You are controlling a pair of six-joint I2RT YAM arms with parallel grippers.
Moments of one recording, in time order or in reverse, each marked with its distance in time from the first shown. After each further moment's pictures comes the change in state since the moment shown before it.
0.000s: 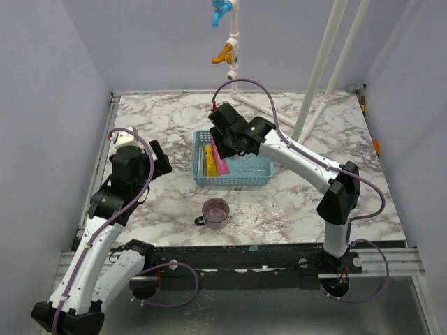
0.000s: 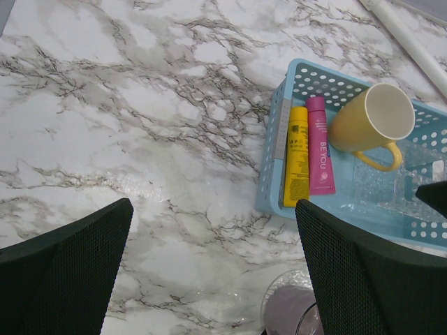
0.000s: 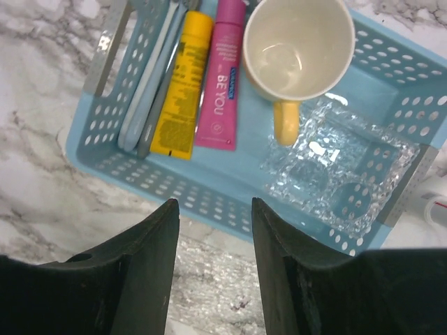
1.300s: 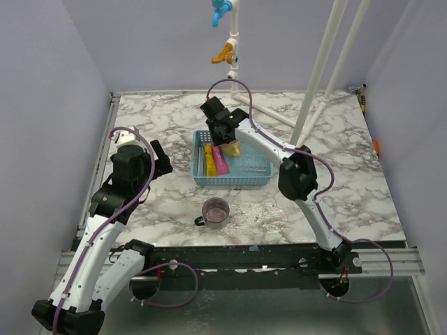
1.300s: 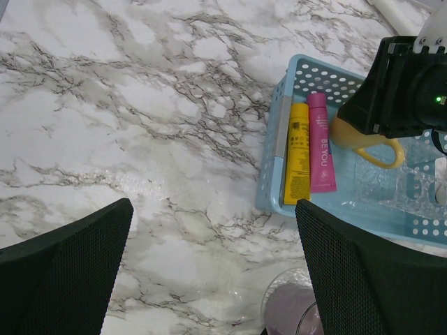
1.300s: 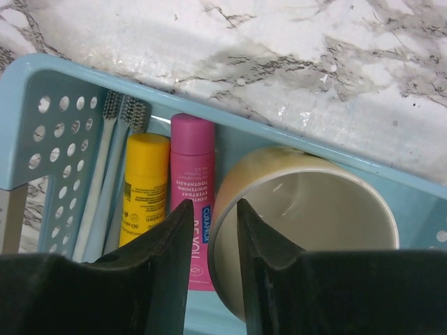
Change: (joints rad) left arm 0.001 0.013 0.000 0.000 0.008 0.000; right arm -0.149 0.531 0.439 0.027 -0.024 -0.018
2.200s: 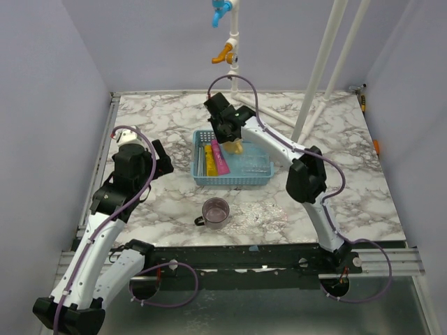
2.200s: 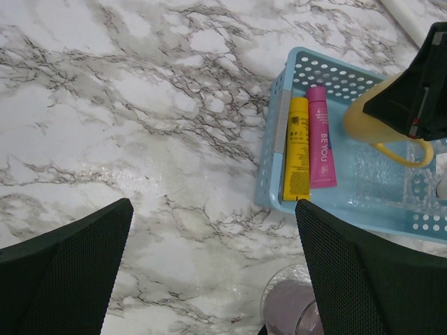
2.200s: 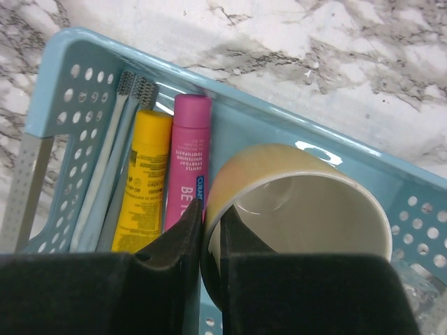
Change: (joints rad) left arm 0.006 0.016 0.000 0.000 0.016 0.000; right arm -0.006 -0.080 -0.066 0.008 -0.015 -0.060
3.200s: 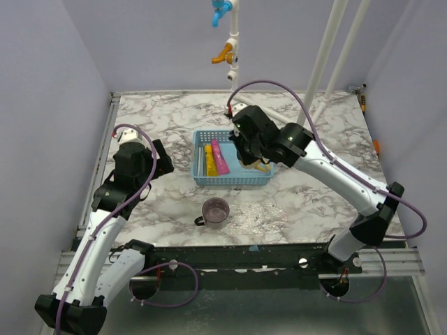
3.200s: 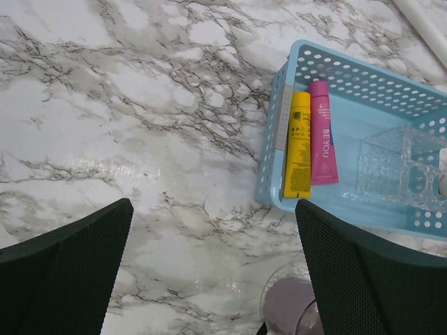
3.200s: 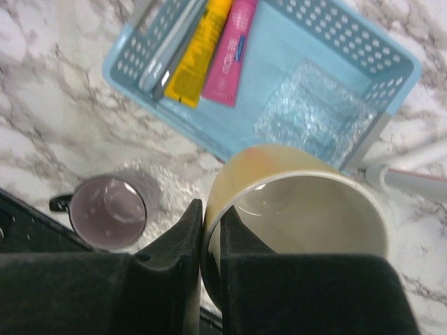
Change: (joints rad) left arm 0.020 0.027 0.000 0.000 0.036 0.000; right arm 0.163 -0.697 -0.441 -0.114 -0.006 -0.041
